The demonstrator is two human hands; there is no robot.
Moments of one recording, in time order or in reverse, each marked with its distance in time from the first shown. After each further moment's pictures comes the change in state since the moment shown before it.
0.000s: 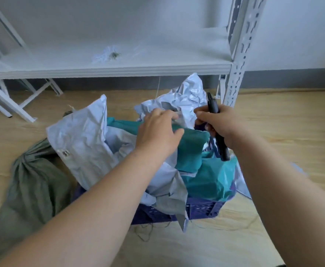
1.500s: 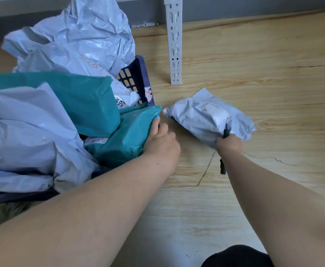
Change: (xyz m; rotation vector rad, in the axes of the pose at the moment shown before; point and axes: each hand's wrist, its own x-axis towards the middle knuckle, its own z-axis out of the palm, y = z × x) left_hand -0.044 0.120 0.221 0.756 -0.652 0.448; right_hand 0.000 0.307 -0.188 -0.499 0.493 0.641
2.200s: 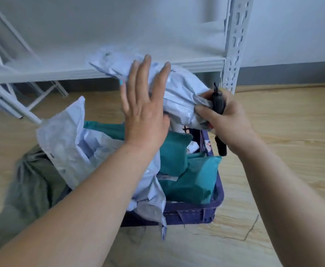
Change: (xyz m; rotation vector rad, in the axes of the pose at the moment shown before) left_hand -0.112 -0.181 -0.086 -0.301 1.128 -0.520; right_hand -0.211 -0.241 -0.071 0.667 -0.455 -1.014
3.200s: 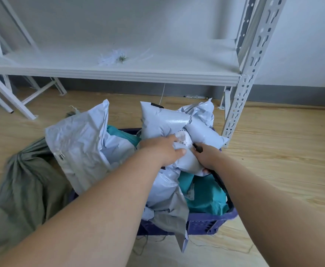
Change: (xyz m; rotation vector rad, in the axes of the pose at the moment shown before) left_hand -0.016 -0.066 0.041 -0.063 -1.043 -0.187; right_hand 0.014 0.079 0.073 -0.831 -0.332 0.574
